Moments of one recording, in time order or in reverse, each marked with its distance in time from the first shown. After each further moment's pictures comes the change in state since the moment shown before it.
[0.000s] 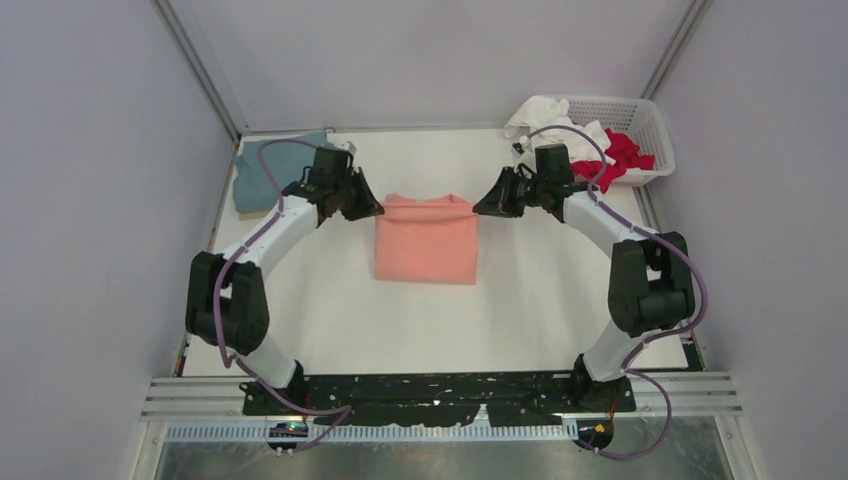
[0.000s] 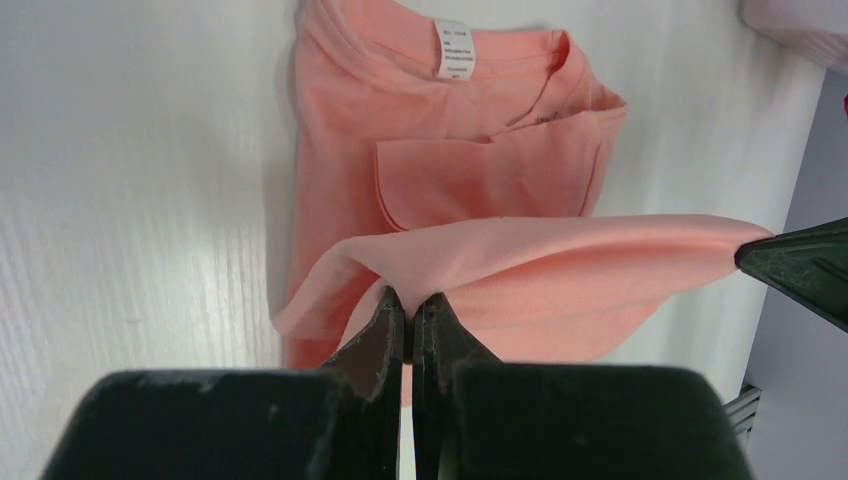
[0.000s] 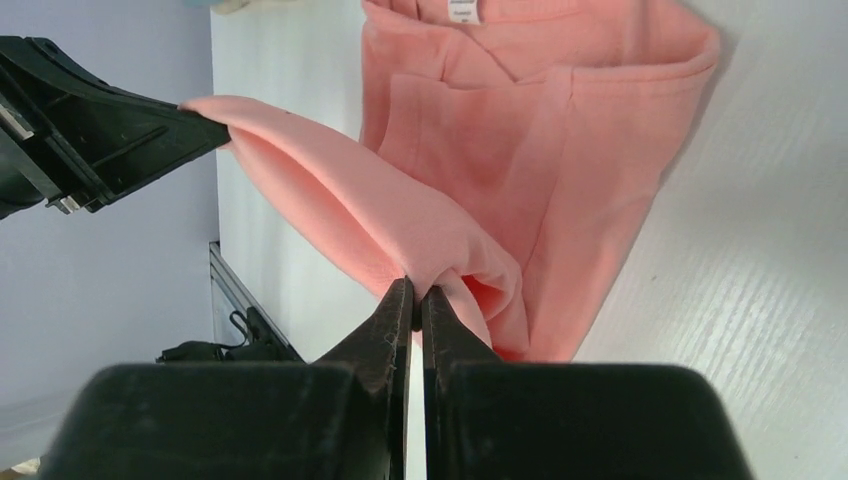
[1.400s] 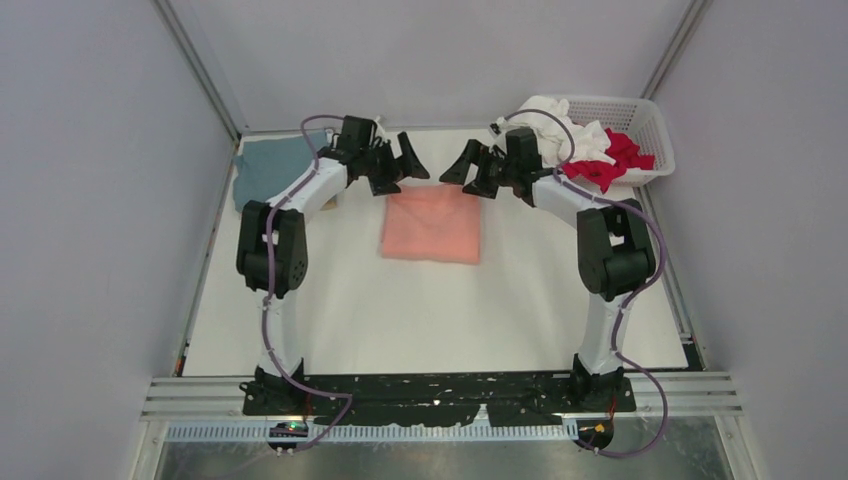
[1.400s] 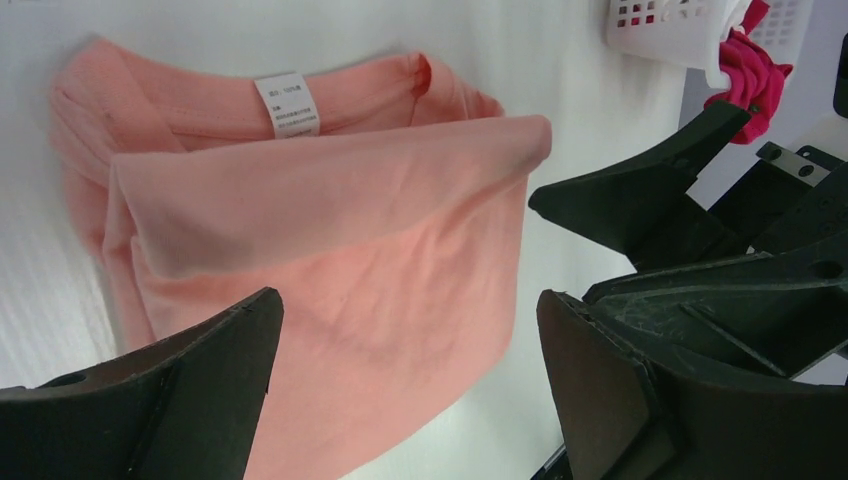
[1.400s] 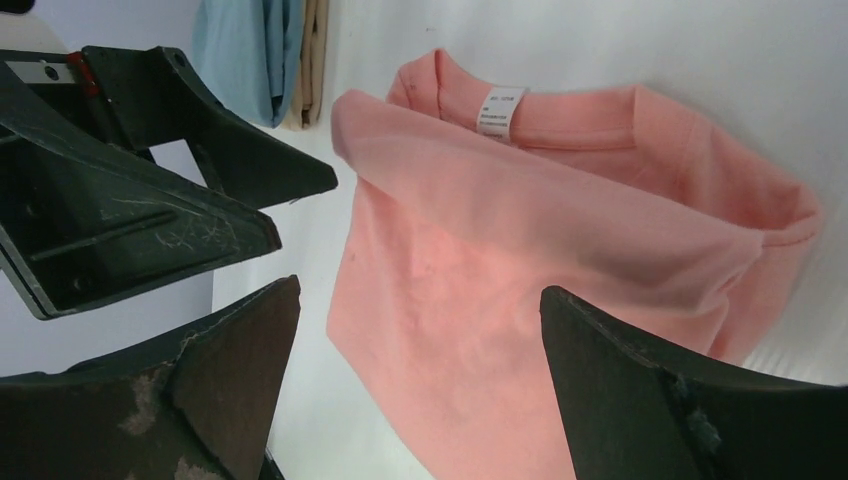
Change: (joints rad) left arm -0.003 0.460 0.480 0.014 0.265 -0.036; right arm 0.068 0.285 0.217 0.246 0.105 0.099
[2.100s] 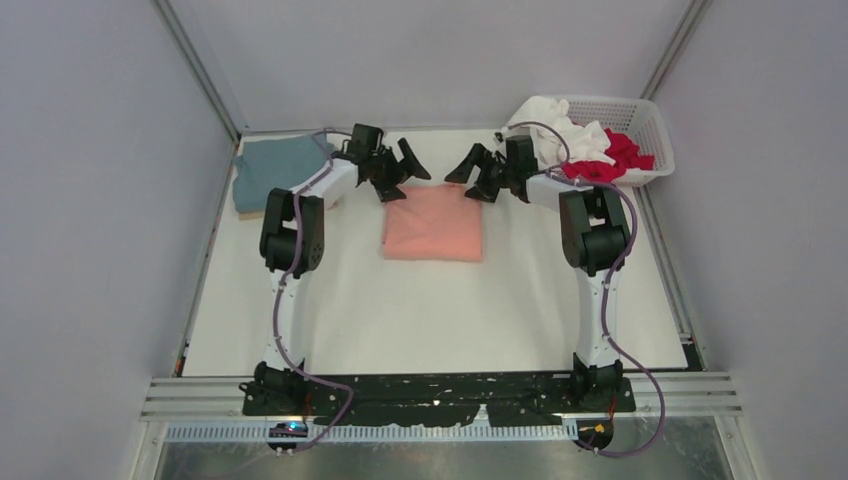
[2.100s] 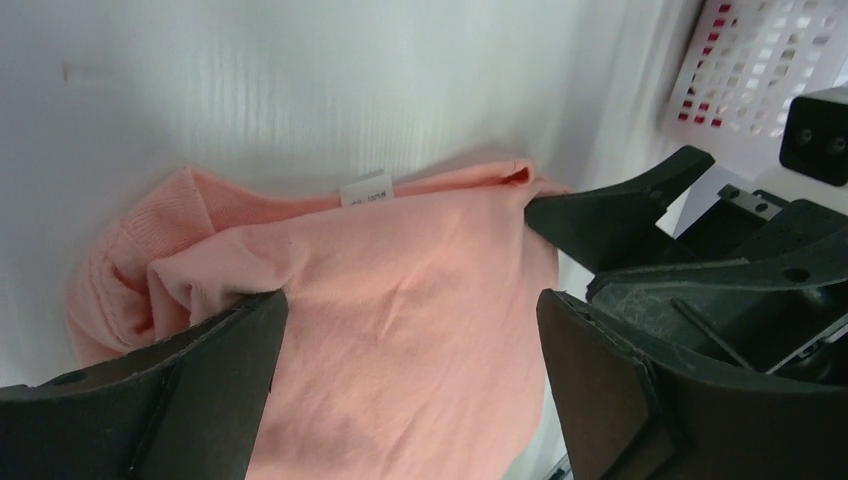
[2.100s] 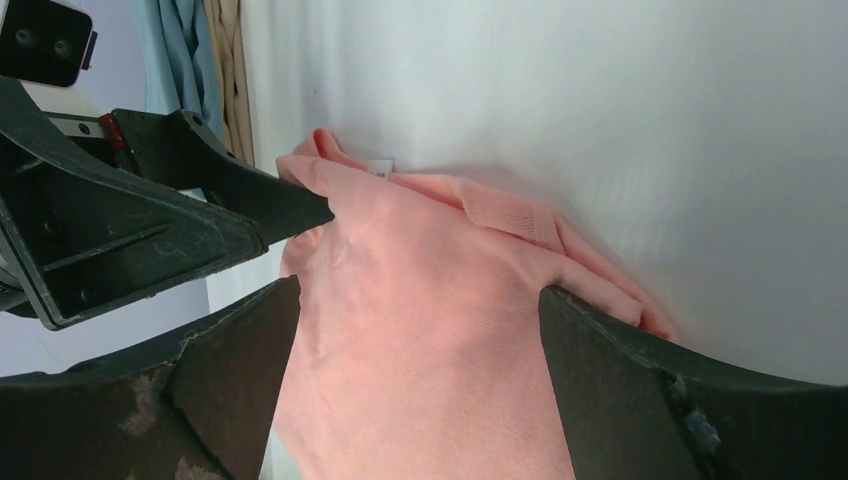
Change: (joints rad) left arm 0.012 0.334 0.241 0.010 0.008 -0.152; right arm -0.046 0.315 0.188 0.042 -0.018 0.090
